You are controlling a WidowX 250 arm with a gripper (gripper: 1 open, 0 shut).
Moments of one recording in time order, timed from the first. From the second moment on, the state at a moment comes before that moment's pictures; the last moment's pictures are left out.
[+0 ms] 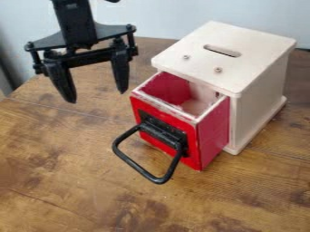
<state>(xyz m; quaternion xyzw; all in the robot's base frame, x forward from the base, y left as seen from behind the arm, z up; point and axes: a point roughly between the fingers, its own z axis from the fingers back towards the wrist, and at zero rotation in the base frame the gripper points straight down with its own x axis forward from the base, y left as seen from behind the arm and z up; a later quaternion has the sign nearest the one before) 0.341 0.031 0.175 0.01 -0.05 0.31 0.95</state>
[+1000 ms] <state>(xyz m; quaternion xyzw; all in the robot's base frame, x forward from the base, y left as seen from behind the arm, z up) 0.341 0.026 0.159 0.01 -0.04 0.25 0.97</state>
